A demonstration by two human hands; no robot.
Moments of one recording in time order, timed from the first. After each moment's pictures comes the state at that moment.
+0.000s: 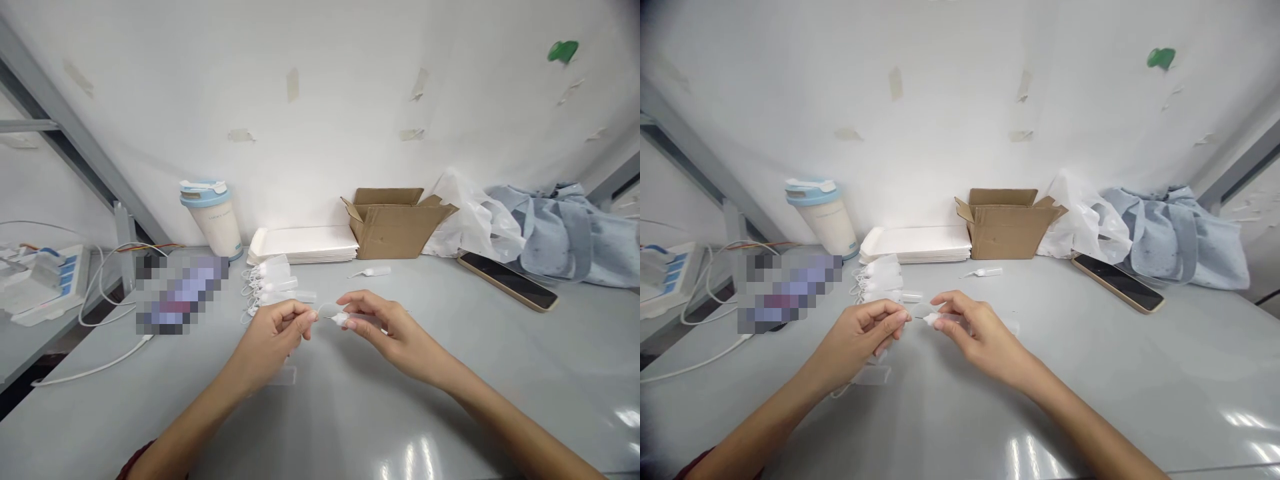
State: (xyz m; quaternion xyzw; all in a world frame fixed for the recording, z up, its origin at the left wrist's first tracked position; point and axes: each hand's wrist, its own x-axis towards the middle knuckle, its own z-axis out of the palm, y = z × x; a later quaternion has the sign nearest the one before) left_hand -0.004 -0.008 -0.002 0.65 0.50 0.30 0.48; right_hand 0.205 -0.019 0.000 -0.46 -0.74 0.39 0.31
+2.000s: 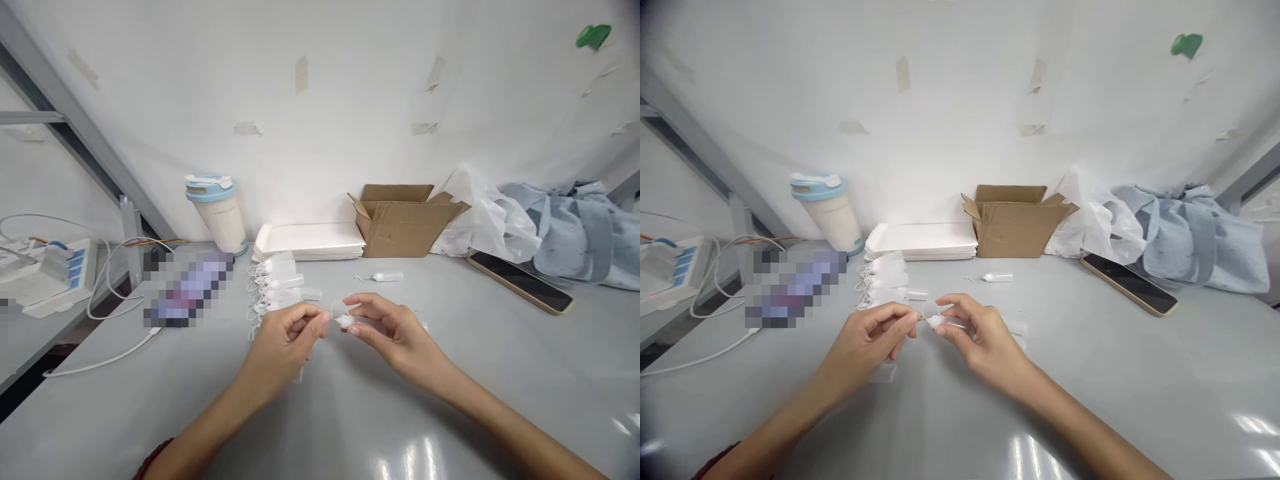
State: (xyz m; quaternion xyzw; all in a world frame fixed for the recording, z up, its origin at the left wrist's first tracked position) left_hand 0.006 -0.018 -0.005 0.64 0.51 0.34 0.46; right_hand 0.195 -0.023 -0.008 -0.45 -0.71 0.41 0.36
